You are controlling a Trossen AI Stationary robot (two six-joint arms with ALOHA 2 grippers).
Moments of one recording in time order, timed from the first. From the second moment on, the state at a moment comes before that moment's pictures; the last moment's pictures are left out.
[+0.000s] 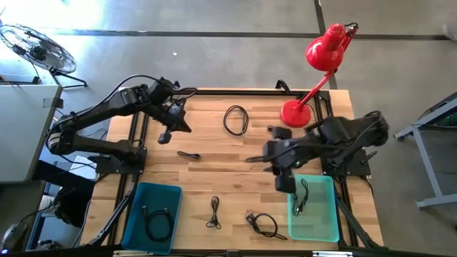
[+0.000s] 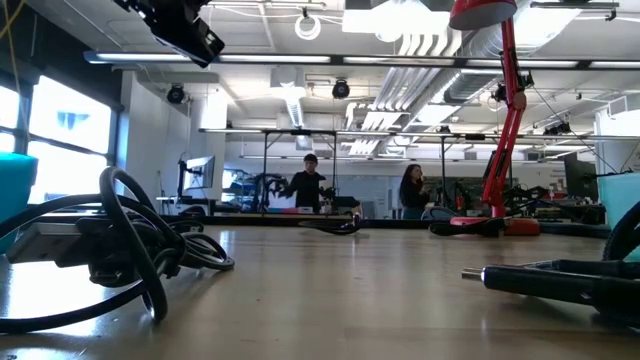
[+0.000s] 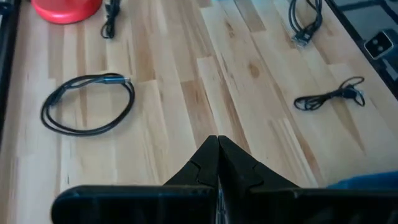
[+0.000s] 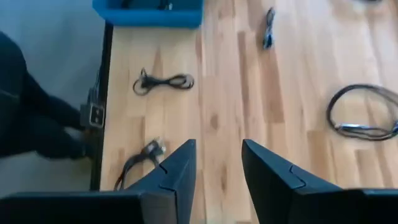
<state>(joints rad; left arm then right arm) 0.48 1.09 1.12 -0.90 0.50 0.55 0.37 1.65 2.08 -1.39 0.14 0.39</state>
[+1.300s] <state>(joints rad) -0.09 1.07 0.96 -0.82 0.04 0.08 0.53 1.81 1.43 -0.92 -0.22 0.84</state>
